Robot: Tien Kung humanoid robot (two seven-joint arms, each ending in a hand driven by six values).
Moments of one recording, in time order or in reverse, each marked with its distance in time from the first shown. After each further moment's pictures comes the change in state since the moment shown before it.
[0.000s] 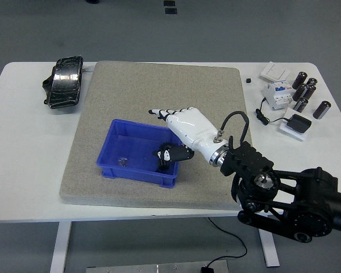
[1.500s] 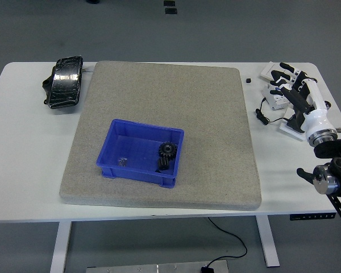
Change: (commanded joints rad) left arm 0.003 -0.013 0.017 -0.003 -0.009 0.000 0.000; right arm -0.497 -0.076 0.832 -0.096 1.160 -0.064 0.542
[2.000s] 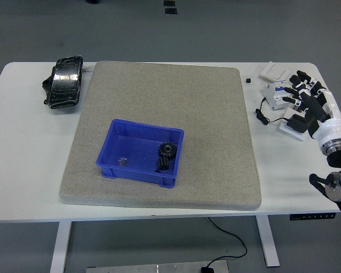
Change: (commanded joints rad) left arm 0.004 -0.003 0.008 -0.001 -0.010 0.003 -0.001; right arm -0.083 0.009 0.109 0.008 0.103 0.065 0.026
